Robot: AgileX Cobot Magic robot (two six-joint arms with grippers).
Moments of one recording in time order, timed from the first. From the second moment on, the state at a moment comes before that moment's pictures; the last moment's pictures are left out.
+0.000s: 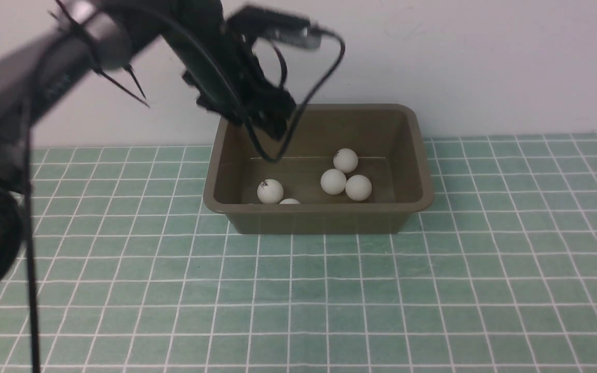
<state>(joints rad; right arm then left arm) 0.28 0.18 -0.53 0.35 1.03 -0.20 -0.34 2.11 -2.07 -0.17 1.15 0.22</state>
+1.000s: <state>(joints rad) 0.28 0.18 -0.53 0.25 1.01 -0.20 -0.55 1.22 -1.49 -0.36 1.02 0.30</state>
